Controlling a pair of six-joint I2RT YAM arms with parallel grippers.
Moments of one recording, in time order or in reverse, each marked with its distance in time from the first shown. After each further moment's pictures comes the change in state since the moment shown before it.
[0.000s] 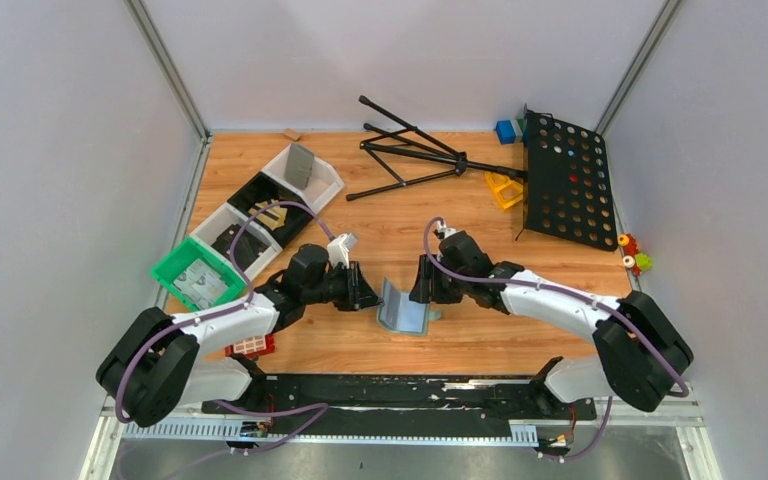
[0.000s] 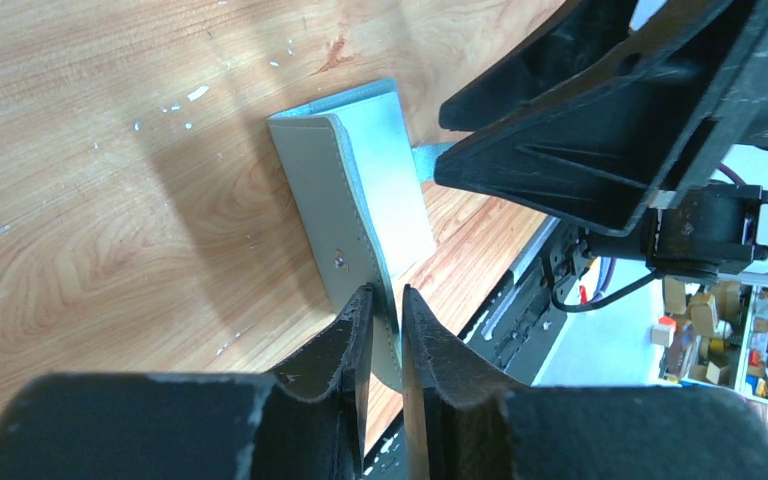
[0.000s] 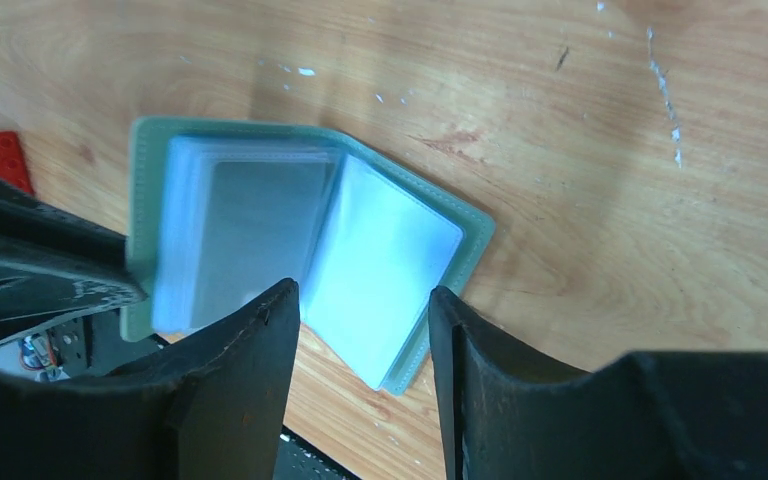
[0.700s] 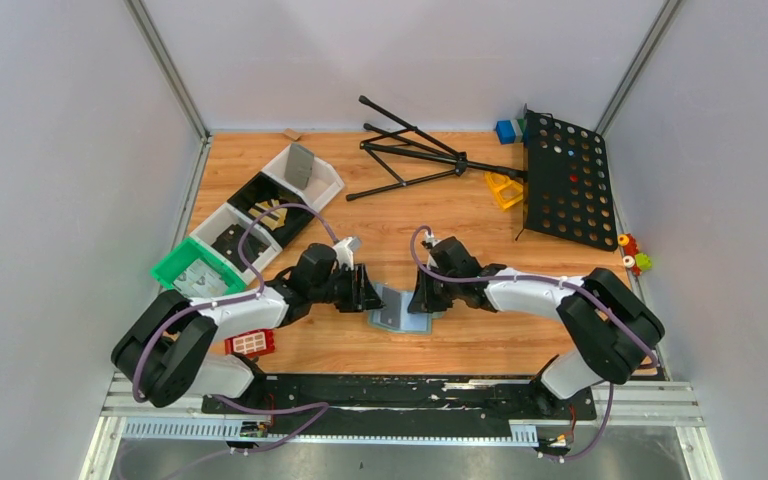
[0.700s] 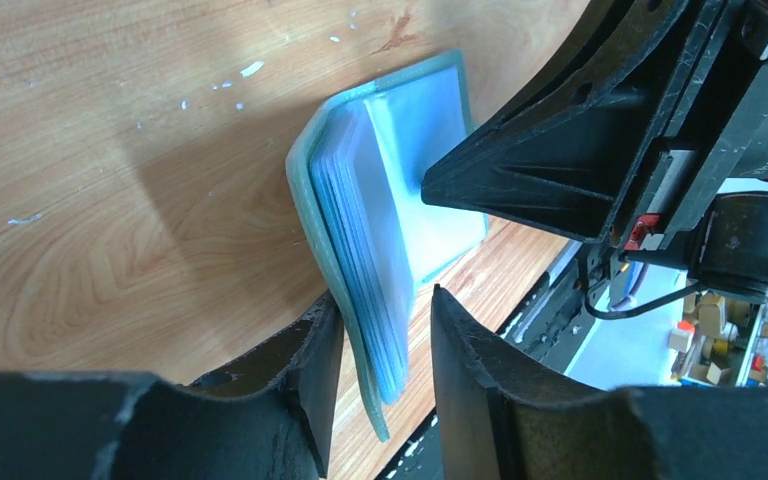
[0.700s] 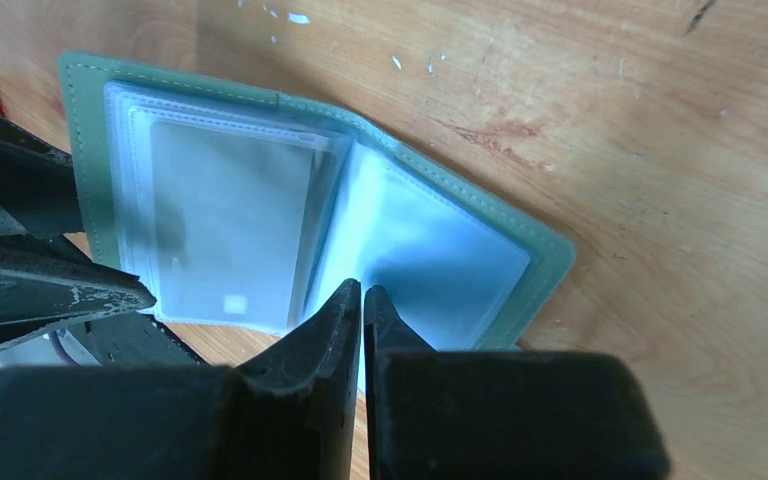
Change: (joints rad) left arm -0.001 0.099 0.030 -0.023 -0.016 0.008; right arm 0.001 0.137 -0.015 0.117 -0.129 0.004
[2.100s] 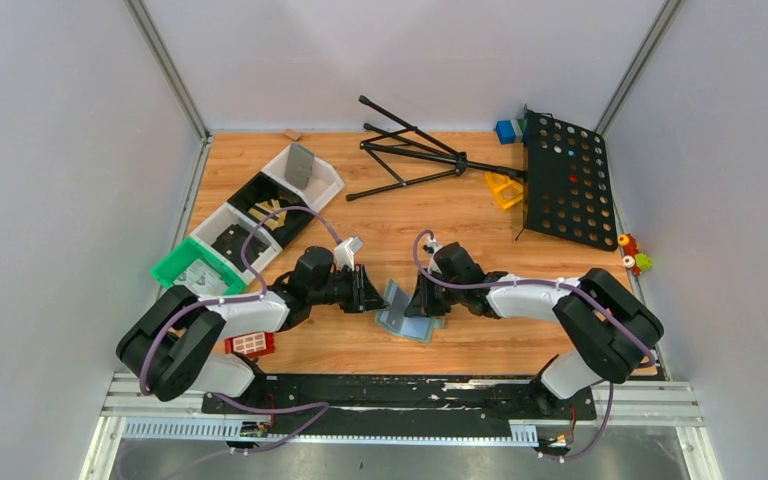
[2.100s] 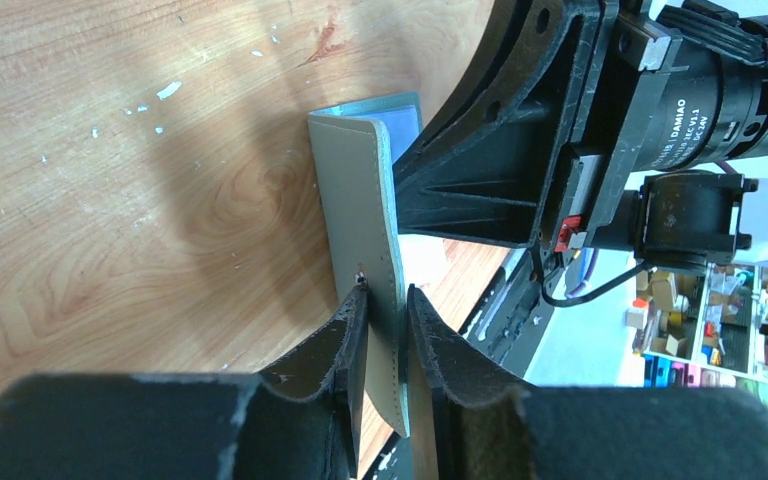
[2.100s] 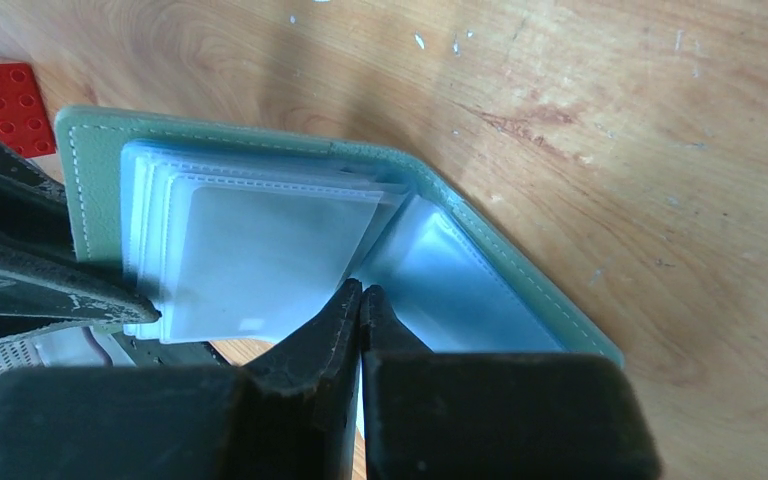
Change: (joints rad) left arm 0.000 0.050 -0.055 0.212 0.085 -0.053; right arm 0.000 0.015 -0.076 0.140 -0.063 0.045
